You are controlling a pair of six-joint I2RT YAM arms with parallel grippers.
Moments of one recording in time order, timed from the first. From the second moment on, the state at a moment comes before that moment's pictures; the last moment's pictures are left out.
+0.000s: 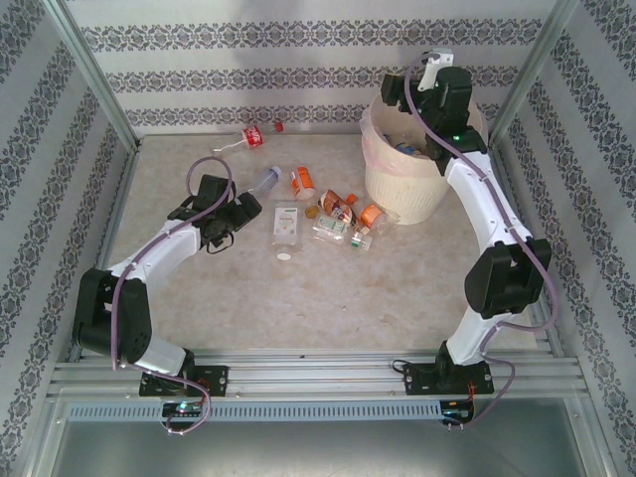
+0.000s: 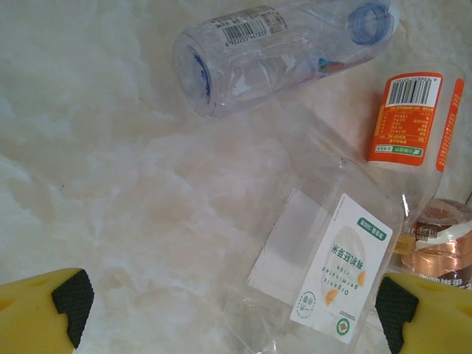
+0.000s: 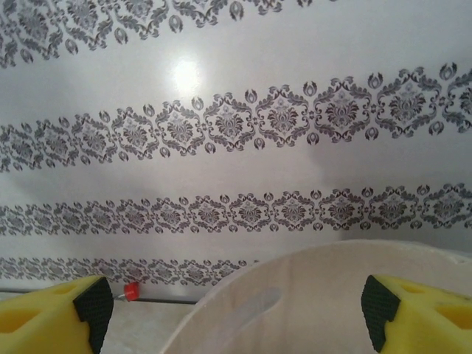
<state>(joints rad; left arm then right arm) -0.22 1.48 1.01 -0.43 0.02 -0.88 0.14 1.76 1.76 -0.14 -0.06 0.21</state>
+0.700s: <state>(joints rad) -0.18 1.90 1.40 -0.51 -0.10 0.04 0.29 1.25 1.36 -0.20 -0.06 0.29</state>
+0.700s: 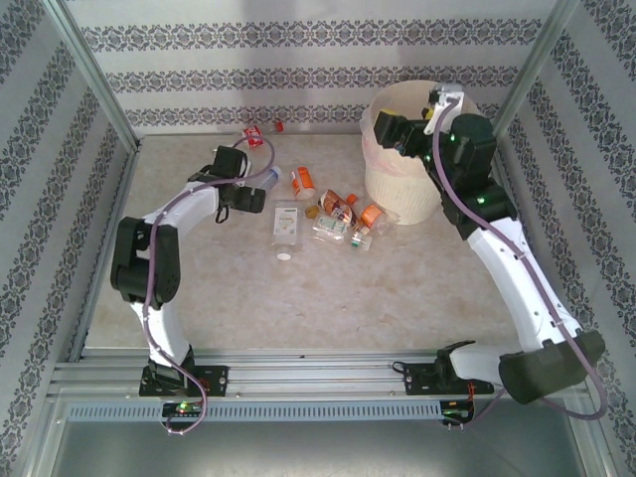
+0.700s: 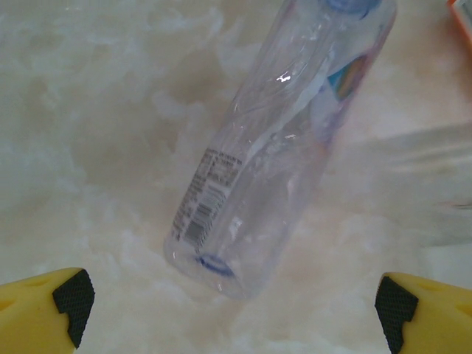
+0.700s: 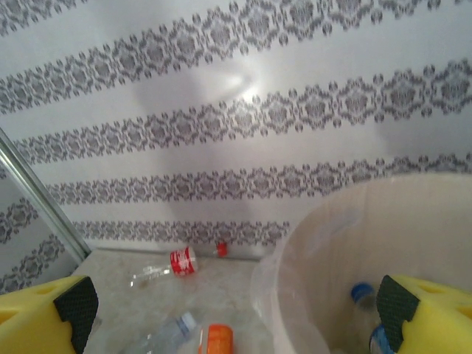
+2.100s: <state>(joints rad) -0.17 1.52 1.19 -0.32 0.29 -0.15 0.43 1.21 1.10 -0.18 -0.14 0.56</state>
